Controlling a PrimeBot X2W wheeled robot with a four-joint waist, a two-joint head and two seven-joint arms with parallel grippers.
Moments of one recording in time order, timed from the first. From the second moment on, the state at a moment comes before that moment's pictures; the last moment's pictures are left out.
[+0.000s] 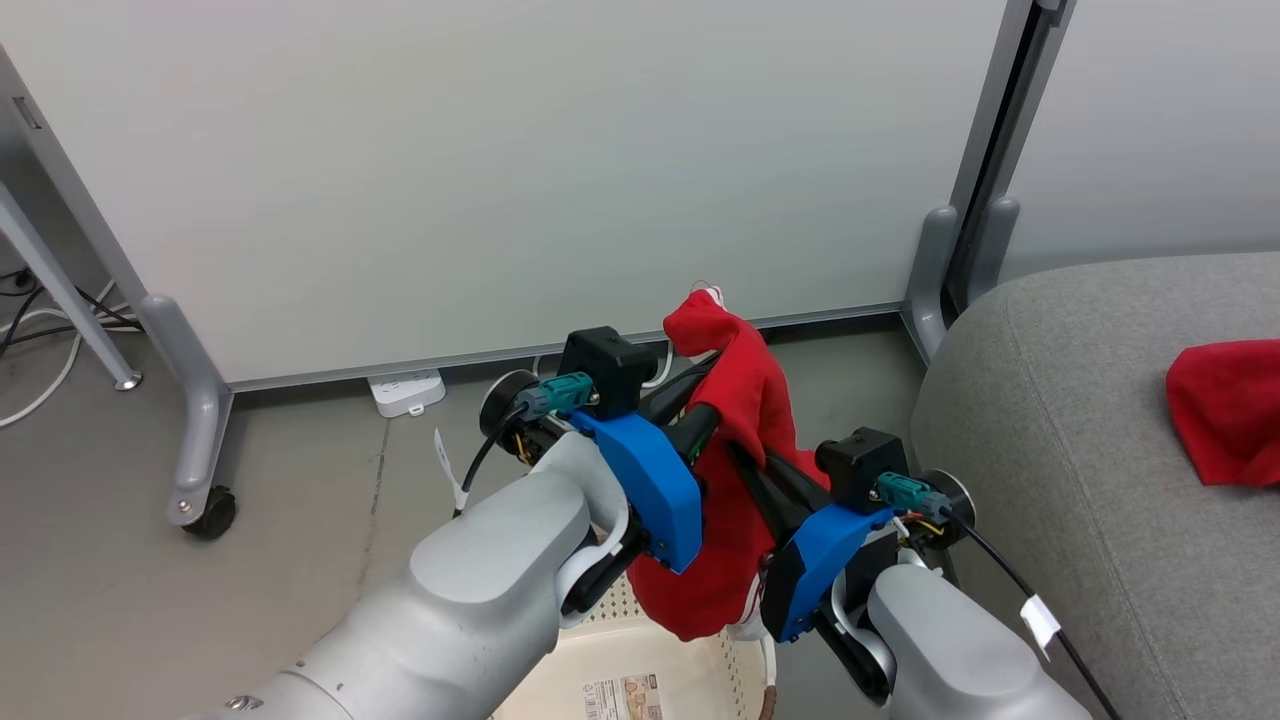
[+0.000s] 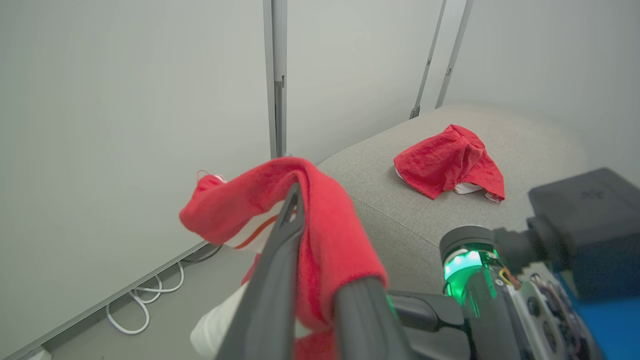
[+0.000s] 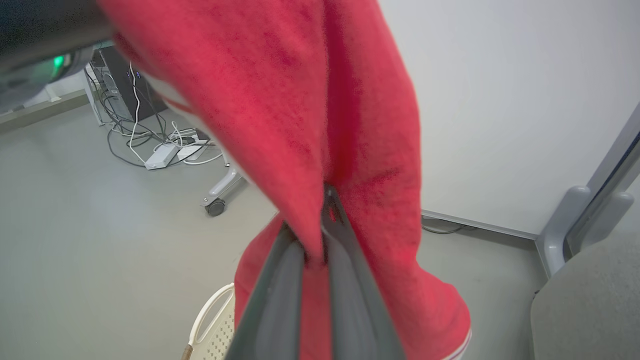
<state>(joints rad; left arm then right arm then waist) -0.94 0.05 -1.23 0.78 -1.02 -0.08 -0.26 -0.59 -0.05 0.59 0.89 0.37 0.13 -0.26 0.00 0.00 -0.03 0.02</state>
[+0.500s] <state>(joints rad) -0.79 0.09 -1.03 0.69 -0.83 -0.07 -0.26 -0.59 -0.05 0.57 0.86 0.36 0.13 -0.26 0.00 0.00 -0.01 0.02</state>
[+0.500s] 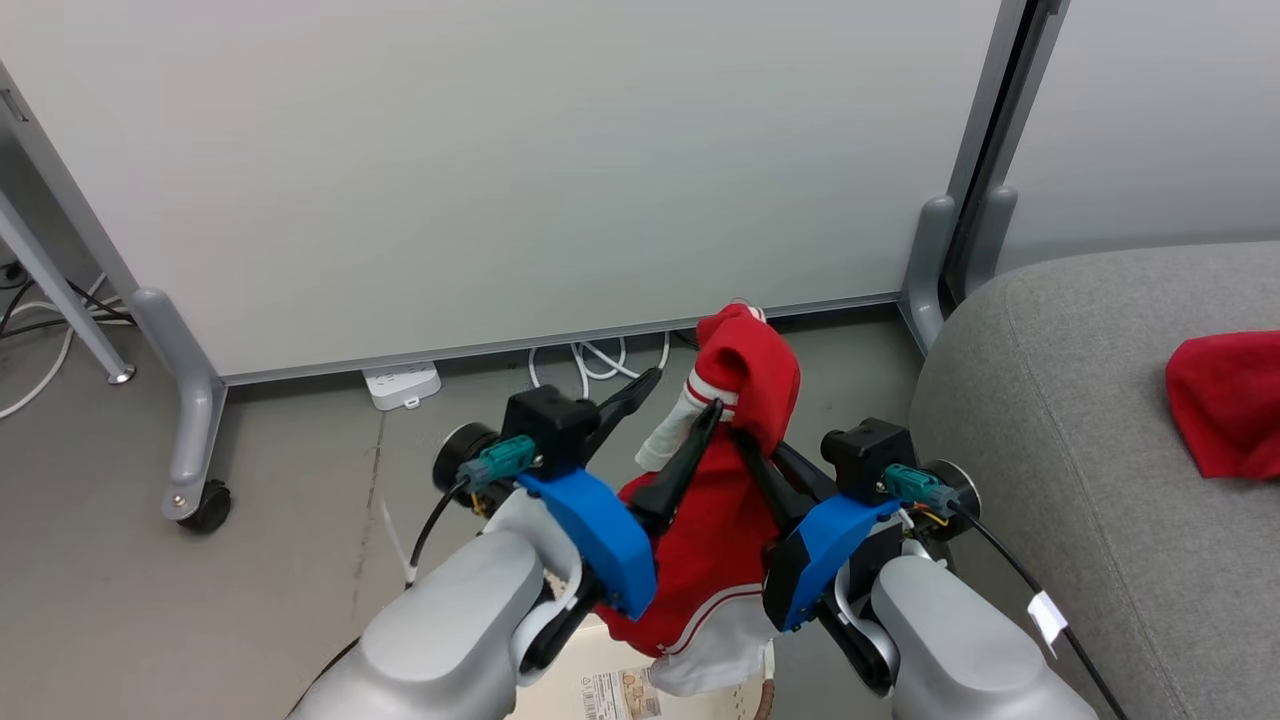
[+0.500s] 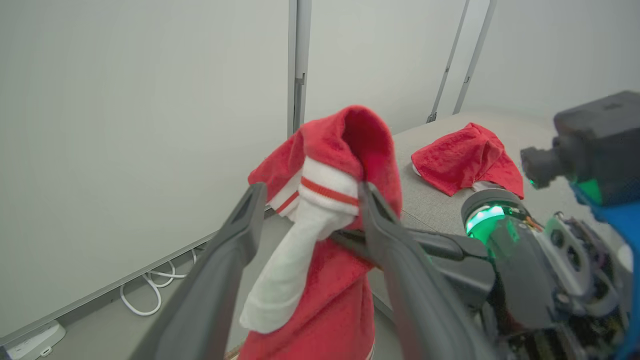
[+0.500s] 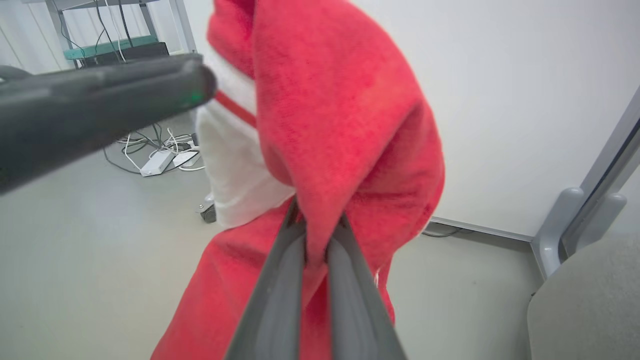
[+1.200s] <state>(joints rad) -0.29 0.18 -0.53 0.36 -0.42 -0.06 -0.26 -0.58 -0.05 0.52 0.84 0.32 0.13 -0.26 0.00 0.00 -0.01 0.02</state>
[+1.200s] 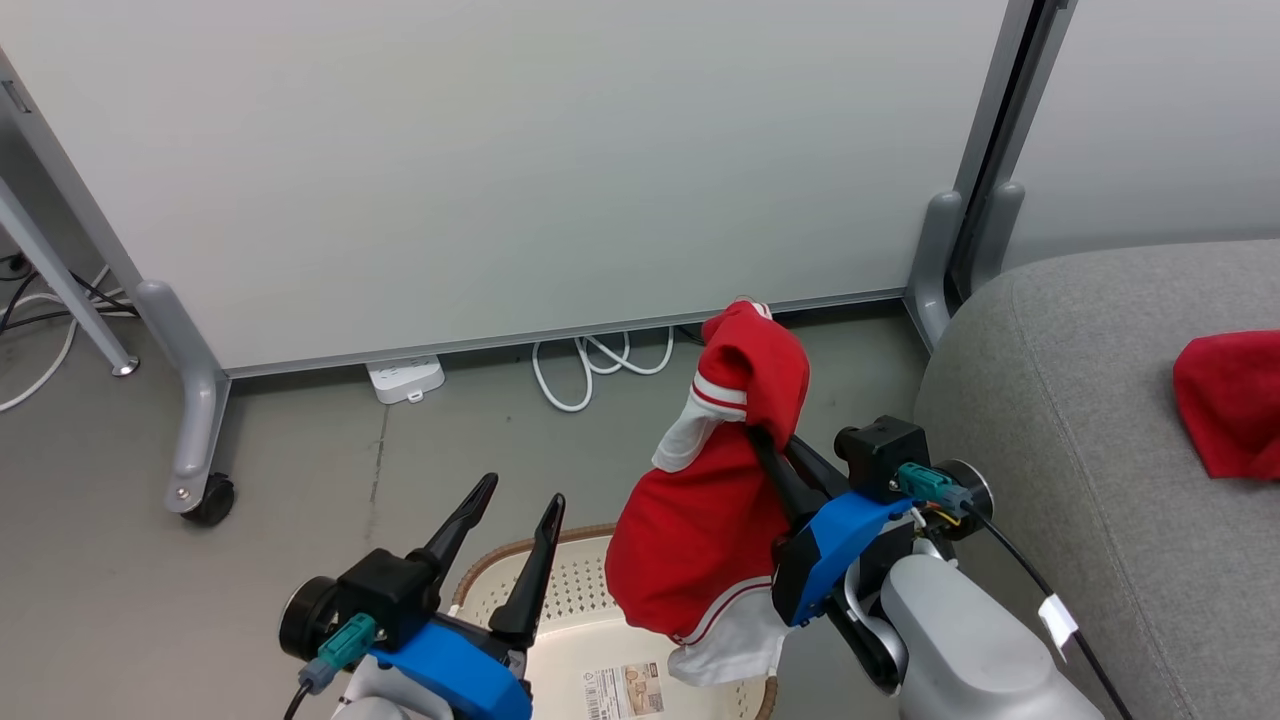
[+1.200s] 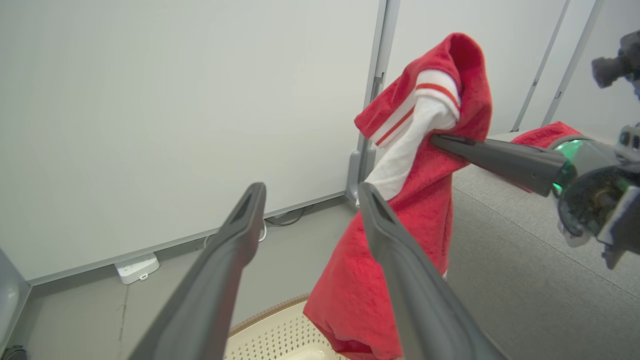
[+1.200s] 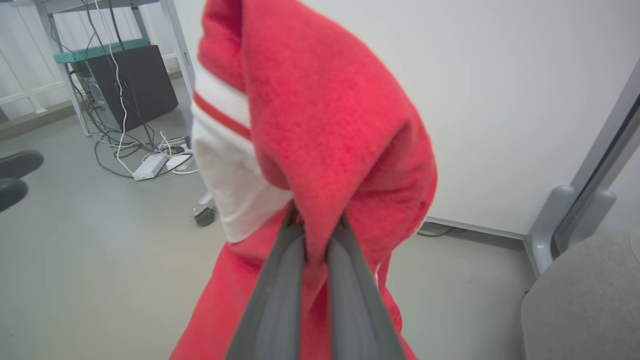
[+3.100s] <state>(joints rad) -0.22 0.09 -0.37 0.37 -0.27 -0.13 -0.26 -0.58 -0.05 0.50 0.85 0.32 0.13 -0.26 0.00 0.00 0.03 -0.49</state>
